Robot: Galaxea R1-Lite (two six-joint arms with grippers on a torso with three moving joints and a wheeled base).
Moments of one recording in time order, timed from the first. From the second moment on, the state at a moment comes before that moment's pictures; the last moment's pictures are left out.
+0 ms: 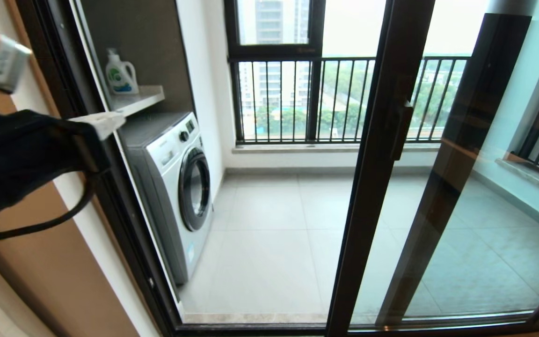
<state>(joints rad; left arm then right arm) -0.33 1.23 -0.78 -0.56 0.04 0.06 0.00 0.00 0.00 -0.03 -0.01 0.04</state>
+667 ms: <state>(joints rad) -0.07 0.39 -0.72 0.08 0.04 0.02 0.00 0.00 0.00 -0.03 -0.01 0.04</state>
